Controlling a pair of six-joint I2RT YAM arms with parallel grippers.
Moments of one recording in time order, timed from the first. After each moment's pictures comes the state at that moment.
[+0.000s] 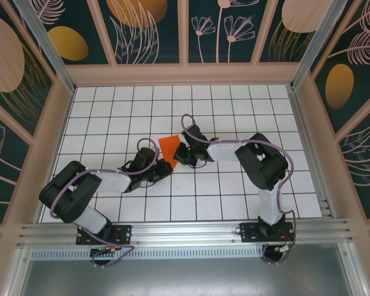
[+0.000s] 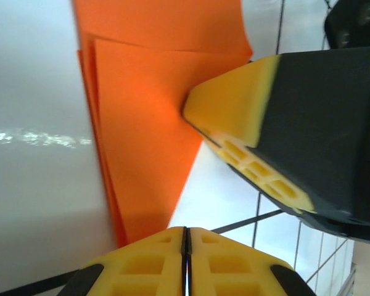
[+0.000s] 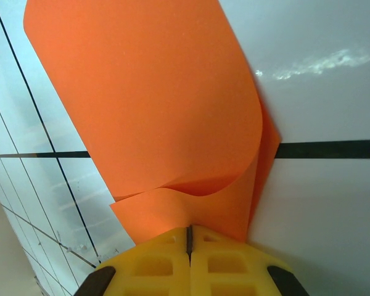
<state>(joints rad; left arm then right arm) -0.64 1.56 0.45 0.37 0.27 -1.08 0.75 1.97 1.10 -0.06 -0.34 1.13</state>
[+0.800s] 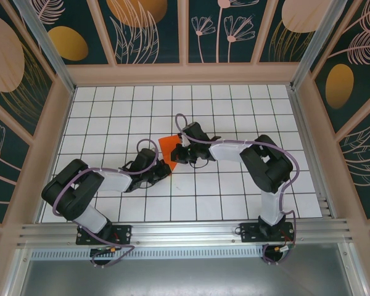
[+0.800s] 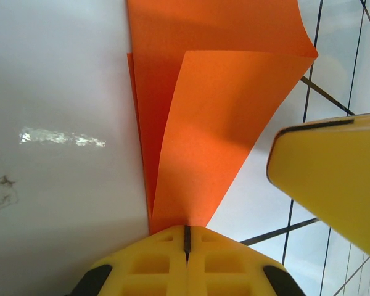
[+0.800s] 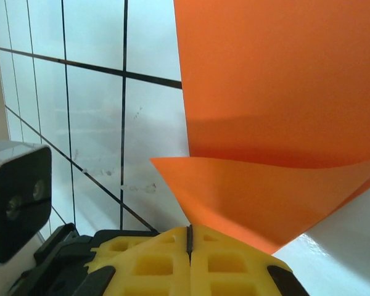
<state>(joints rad) -0.64 1.58 0.45 0.35 0.24 -1.06 0.75 1.92 1.10 -0.07 -0.49 0.78</state>
